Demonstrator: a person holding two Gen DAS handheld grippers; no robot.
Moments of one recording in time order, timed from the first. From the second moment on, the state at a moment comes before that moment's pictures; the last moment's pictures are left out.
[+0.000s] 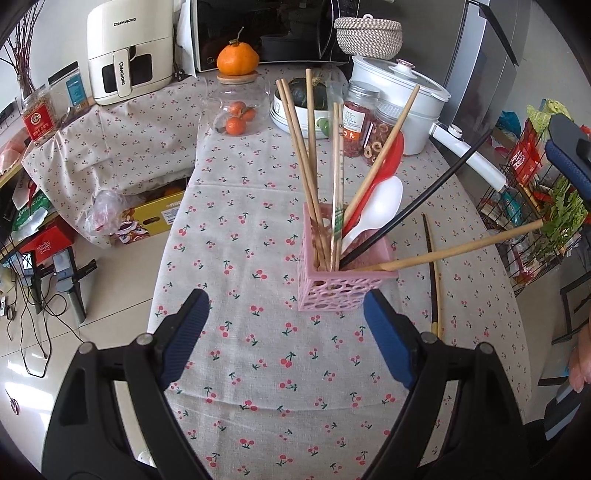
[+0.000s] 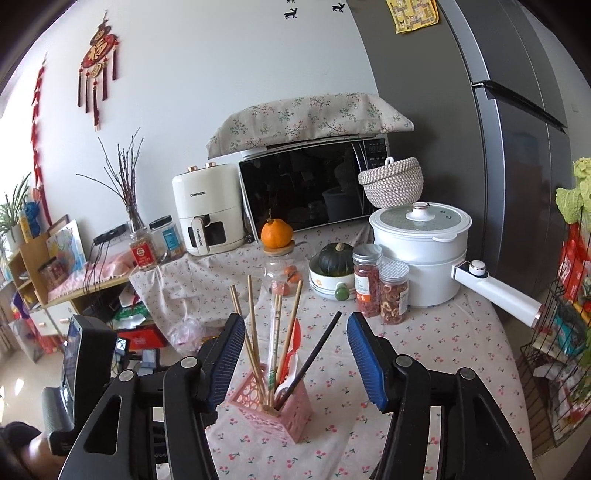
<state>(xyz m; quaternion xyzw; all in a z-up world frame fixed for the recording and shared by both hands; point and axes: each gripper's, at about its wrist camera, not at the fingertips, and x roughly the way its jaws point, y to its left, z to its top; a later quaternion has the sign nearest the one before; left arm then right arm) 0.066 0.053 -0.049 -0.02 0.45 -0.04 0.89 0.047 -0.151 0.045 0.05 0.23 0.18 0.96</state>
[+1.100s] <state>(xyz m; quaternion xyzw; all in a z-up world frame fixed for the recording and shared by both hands) 0.061 -0.013 -0.110 -0.02 0.46 -0.09 0.88 0.121 -0.235 -0.118 0.02 0.48 0.03 0.88</state>
